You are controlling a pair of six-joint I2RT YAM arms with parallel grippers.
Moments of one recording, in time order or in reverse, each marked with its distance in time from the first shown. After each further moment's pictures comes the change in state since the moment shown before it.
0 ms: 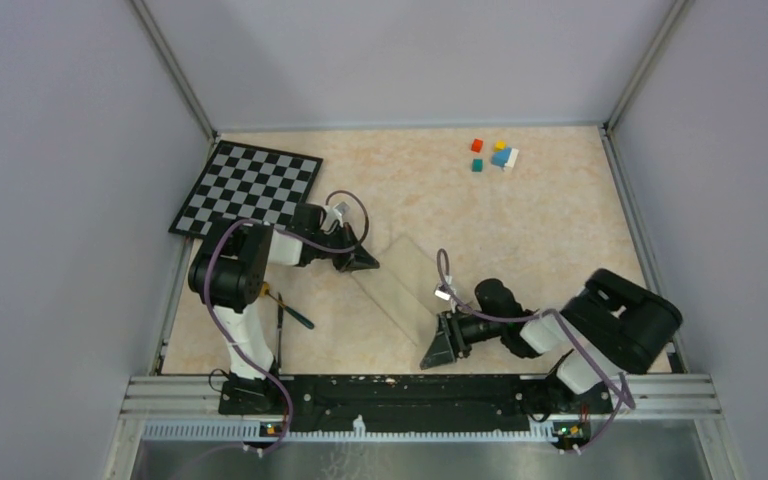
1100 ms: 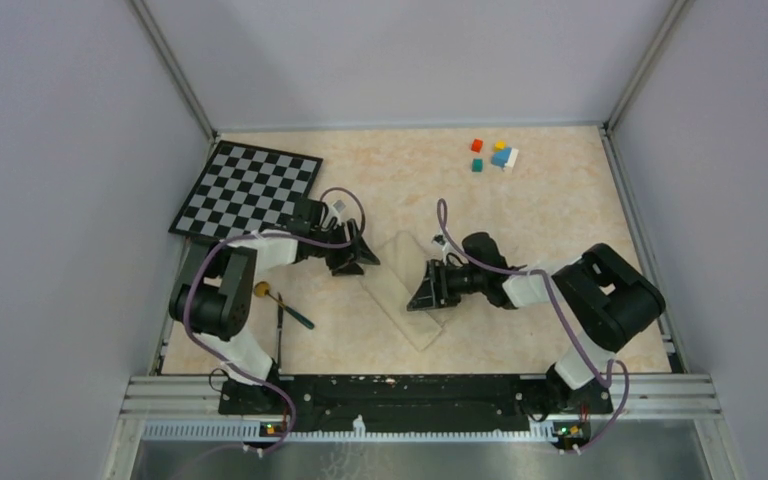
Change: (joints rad) left arm -0.051 -0.226 0.017 -0.363 -0.223 0.045; right arm -0.187 0.043 0.377 -0.476 0.114 -0.119
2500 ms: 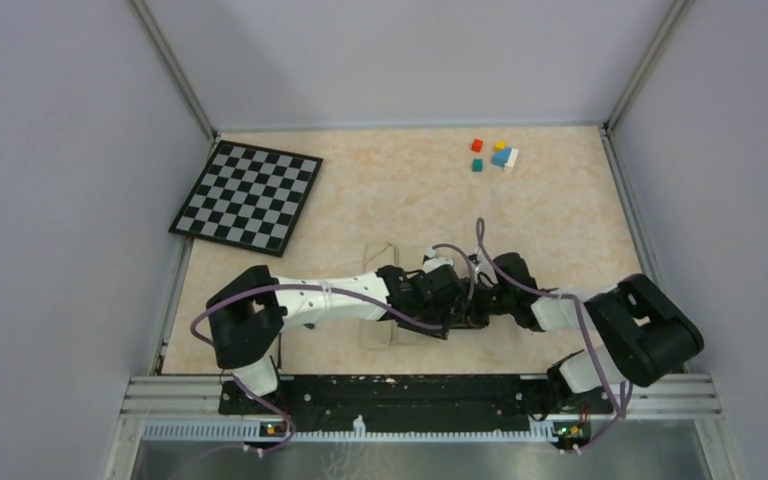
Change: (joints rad) left arm -0.919 0.011 0.336 -0.465 -0.740 -0.213; right arm -0.078 -0.173 -0.250 -0.027 0.035 0.110
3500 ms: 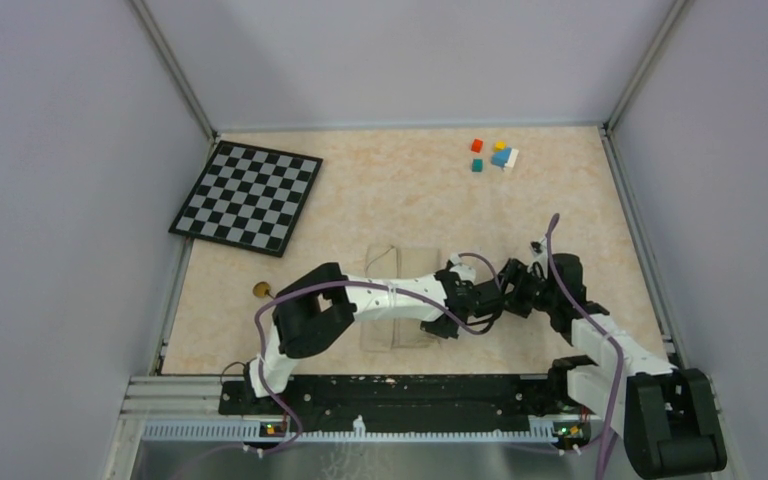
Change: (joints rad) left arm -0.076 0.370 0.365 -0.327 -0.232 -0.066; right arm -0.404 -0.490 -0.082 -0.368 0.168 -0.119
